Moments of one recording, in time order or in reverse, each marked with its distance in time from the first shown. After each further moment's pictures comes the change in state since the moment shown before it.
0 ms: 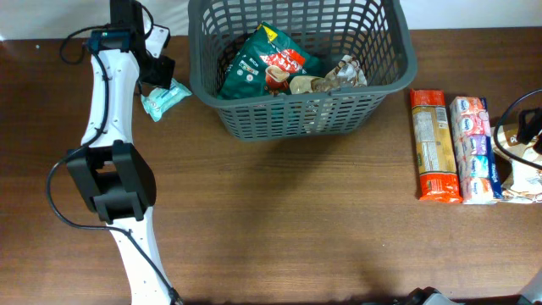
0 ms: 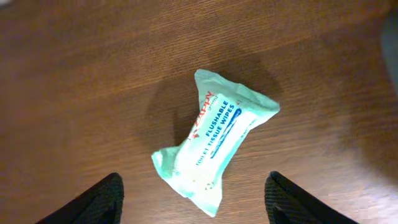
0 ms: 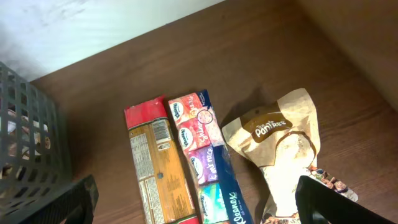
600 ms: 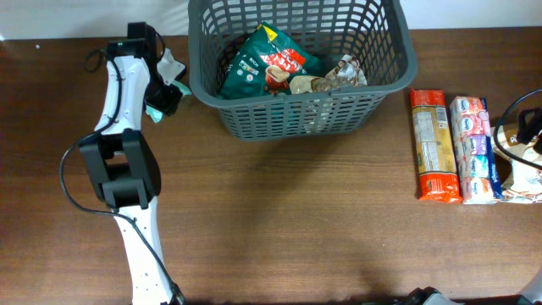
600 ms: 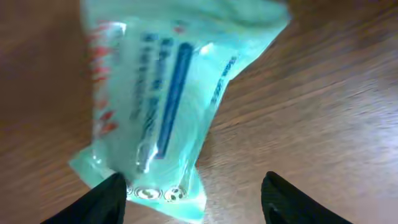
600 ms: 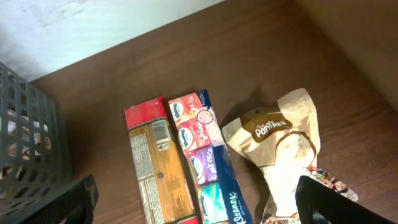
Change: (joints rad) left arm 0.000 0.150 0.000 -0.113 -0.019 0.183; right arm 0.000 0.000 0.000 0.000 0.000 0.000
